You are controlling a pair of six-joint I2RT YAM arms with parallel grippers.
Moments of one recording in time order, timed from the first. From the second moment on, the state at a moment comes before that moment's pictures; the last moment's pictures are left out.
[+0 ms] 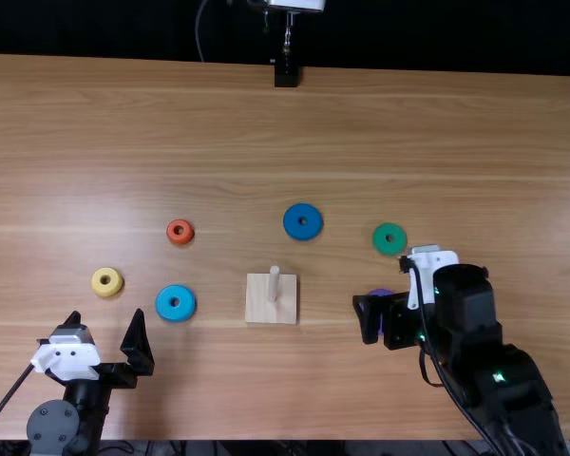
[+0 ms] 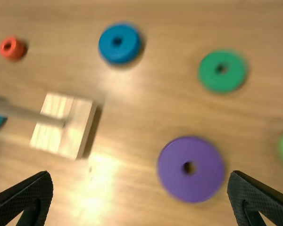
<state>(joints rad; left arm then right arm) -0.06 0.01 0.08 -0.24 0.01 -0.29 0.27 1.05 0.81 -0.63 -0.18 0.15</state>
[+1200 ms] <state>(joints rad) -0.06 0.01 0.08 -0.24 0.01 -0.29 0.27 1.36 0.81 -0.61 -0.03 0.11</state>
